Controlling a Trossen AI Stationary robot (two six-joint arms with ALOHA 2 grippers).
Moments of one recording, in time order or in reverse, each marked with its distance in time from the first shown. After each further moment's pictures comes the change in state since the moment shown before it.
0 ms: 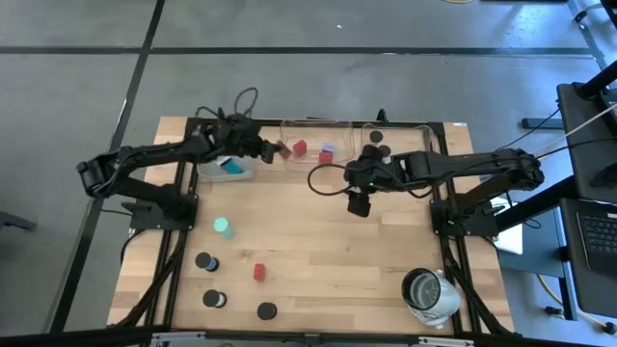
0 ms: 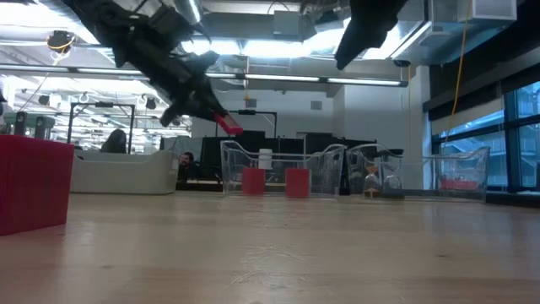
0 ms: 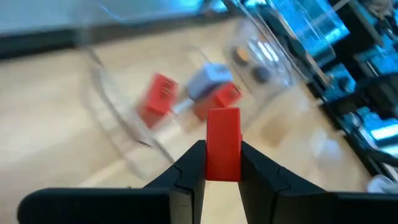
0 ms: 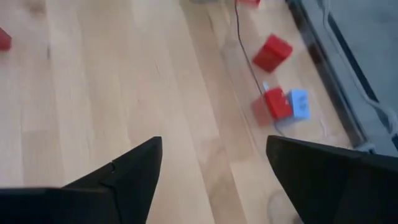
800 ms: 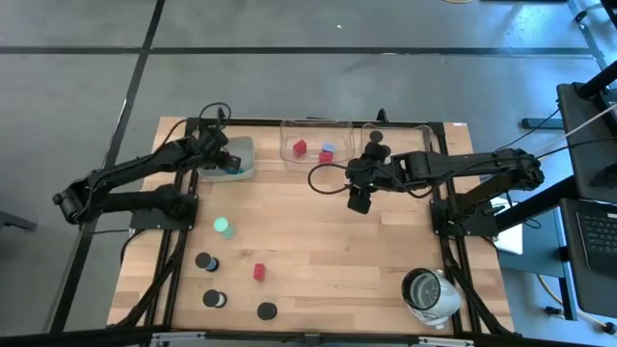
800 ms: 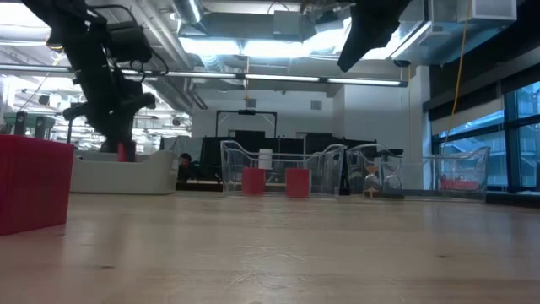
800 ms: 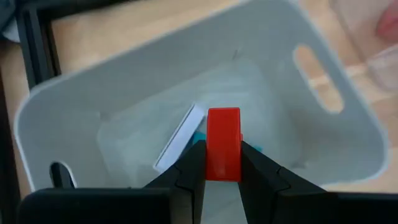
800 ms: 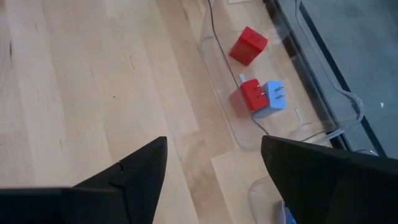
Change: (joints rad) left arm 0.110 -0.327 -0.139 -0.677 -0.392 0.077; right arm 0.000 0.000 0.000 -0.032 0.085 0.027
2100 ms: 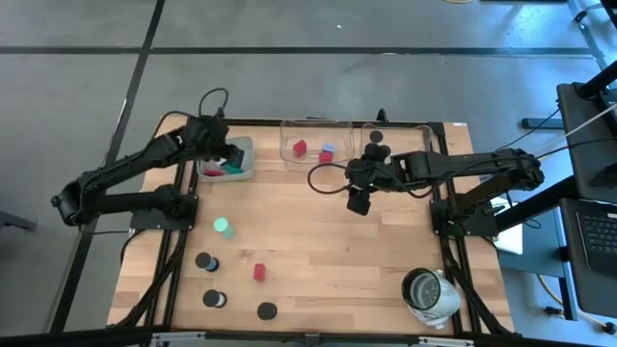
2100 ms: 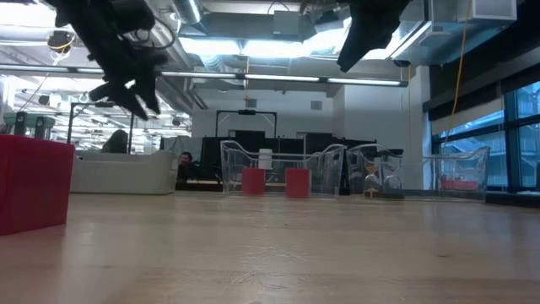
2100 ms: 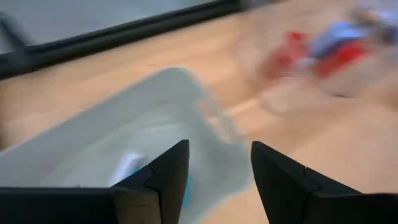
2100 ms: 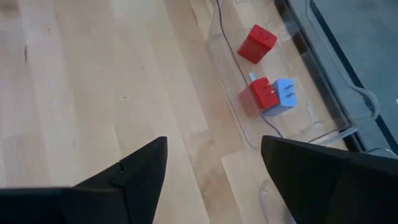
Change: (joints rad) left arm -0.016 -0.036 0.154 0.012 0.181 0.069; right arm 0.000 0.000 0.000 0.007 -0.035 0.022
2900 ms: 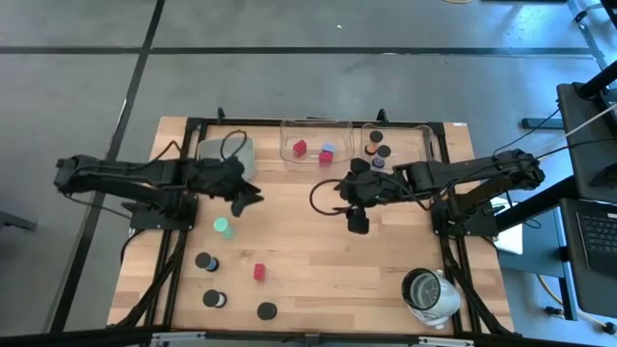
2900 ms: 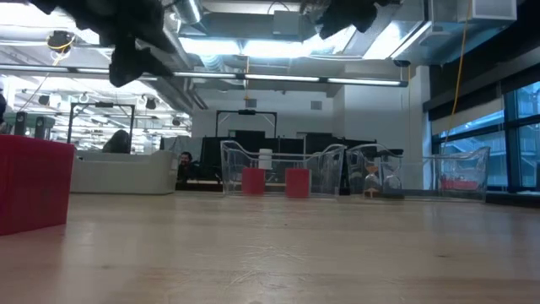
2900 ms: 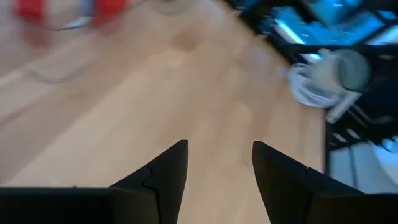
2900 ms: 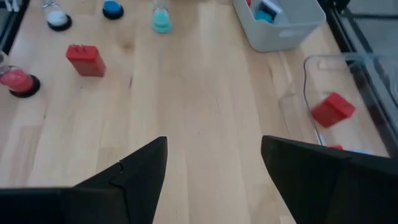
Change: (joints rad) left arm -0.647 -0.072 -0.084 0.310 0.029 -0.228; right arm 0.106 0.000 0.000 0.198 -0.150 -0.126
